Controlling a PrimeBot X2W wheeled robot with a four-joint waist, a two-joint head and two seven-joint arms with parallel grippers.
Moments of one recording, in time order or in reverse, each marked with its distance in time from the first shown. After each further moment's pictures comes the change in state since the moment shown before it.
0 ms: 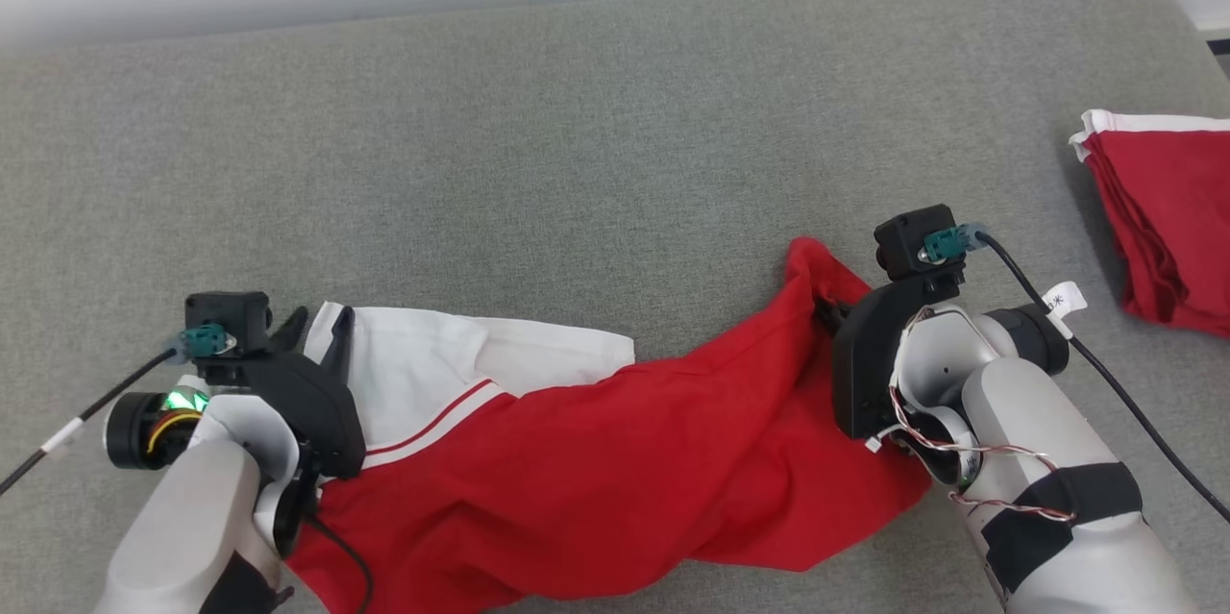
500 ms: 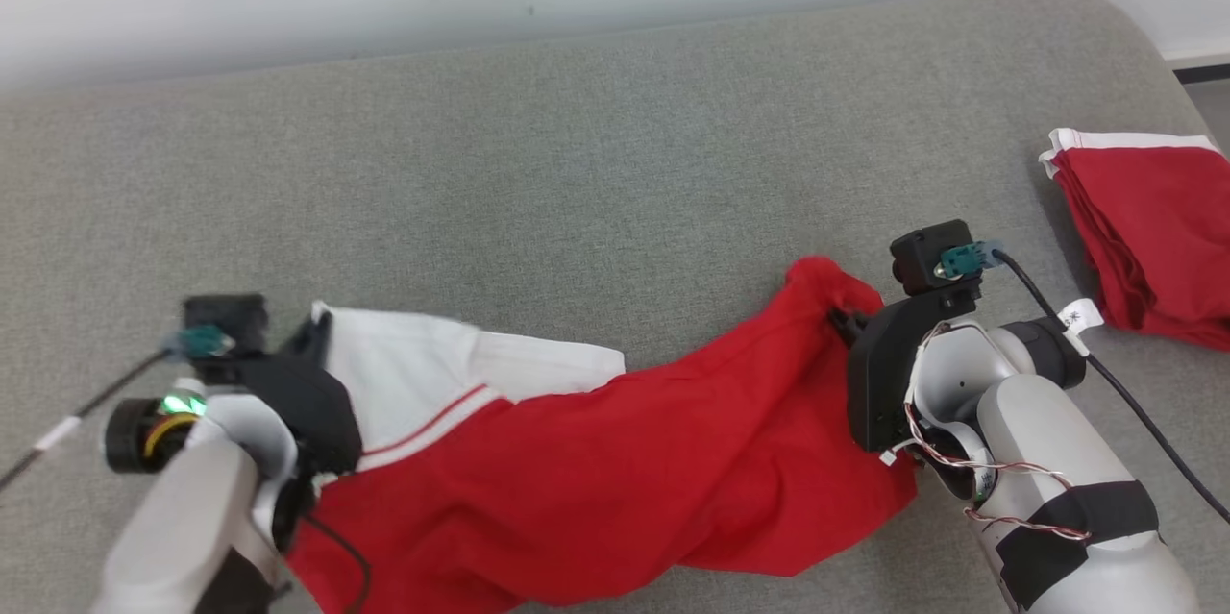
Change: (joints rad) left arm -0.007 -0.012 -0.003 0.037 -0.008 0.021 -0.043; right arm 0.046 -0.020 -0.012 -0.040 -0.015 0.000 -0.007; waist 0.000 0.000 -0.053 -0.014
